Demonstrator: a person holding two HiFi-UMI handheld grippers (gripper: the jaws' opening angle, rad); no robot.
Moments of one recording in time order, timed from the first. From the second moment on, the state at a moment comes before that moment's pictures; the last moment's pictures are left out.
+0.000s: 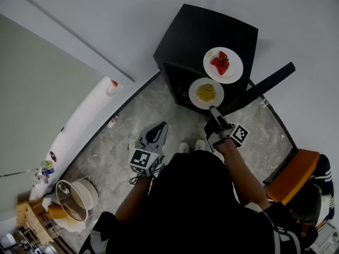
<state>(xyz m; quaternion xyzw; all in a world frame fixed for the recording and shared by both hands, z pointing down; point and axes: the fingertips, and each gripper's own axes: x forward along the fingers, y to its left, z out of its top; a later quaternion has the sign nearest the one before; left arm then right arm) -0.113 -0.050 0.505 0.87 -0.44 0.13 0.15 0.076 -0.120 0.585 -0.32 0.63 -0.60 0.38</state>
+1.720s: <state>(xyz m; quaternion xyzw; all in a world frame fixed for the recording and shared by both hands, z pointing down) -0.112 -0.035 0.517 0.87 -0.43 0.14 0.18 0.112 -0.180 0.657 -0.46 0.46 -0.59 0.47</state>
